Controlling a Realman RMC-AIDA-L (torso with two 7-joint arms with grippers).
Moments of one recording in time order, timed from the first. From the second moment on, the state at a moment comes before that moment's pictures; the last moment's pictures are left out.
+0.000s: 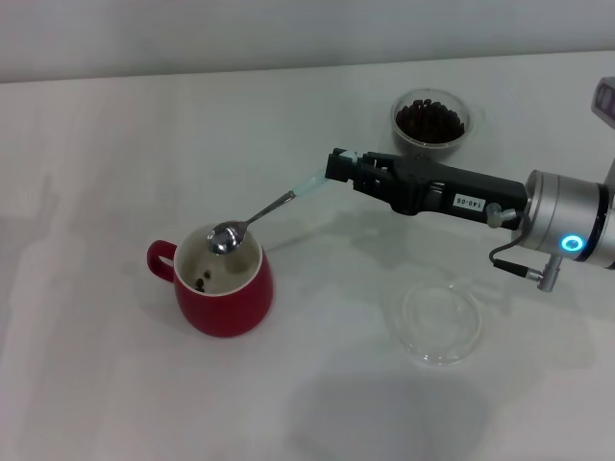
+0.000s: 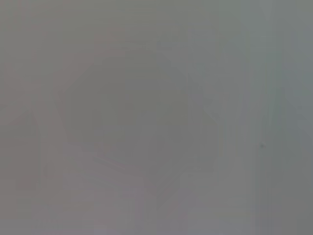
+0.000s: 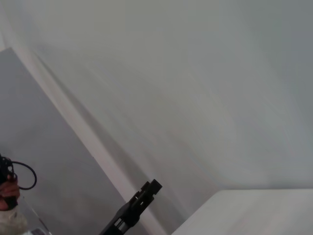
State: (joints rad) left arm -0.42 -2.08 2.66 0.10 -1.26 1.39 -0.26; right arm 0.66 2.01 -2.82 0.10 0.49 -1.59 1.28
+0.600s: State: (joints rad) left arm -0.42 -2.08 2.67 0.10 -1.26 1.37 -0.26; right arm 0.58 1.94 -2.74 0.13 0.51 -1.67 1.34
